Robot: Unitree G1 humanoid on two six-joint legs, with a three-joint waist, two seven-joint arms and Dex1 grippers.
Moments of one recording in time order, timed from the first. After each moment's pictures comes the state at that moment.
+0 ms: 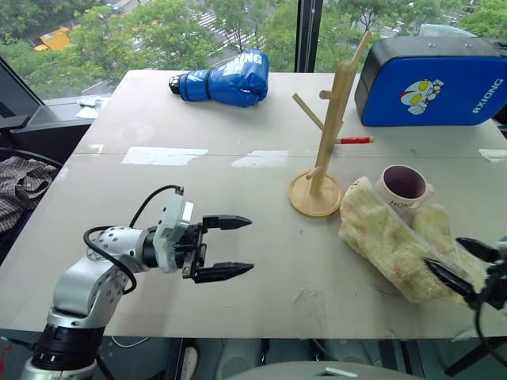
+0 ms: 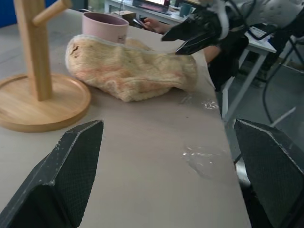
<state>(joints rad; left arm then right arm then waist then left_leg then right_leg) -0.02 0.75 0.11 -0.35 -0.72 0.40 -1.33 0.52 -0.65 -0.56 -0.68 0.59 0.65 0.62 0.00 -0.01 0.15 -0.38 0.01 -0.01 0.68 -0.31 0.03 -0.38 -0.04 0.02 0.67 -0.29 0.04</state>
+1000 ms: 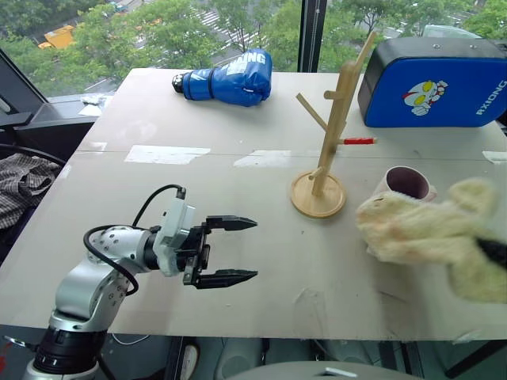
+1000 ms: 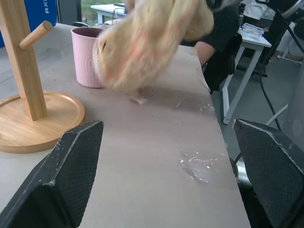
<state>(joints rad) -0.04 0.74 0.11 -0.37 -0.71 0.34 -1.33 0.50 -0.83 -1.14 -0.39 1.40 0.88 0.87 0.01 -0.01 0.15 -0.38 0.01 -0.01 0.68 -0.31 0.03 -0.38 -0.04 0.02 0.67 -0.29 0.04</state>
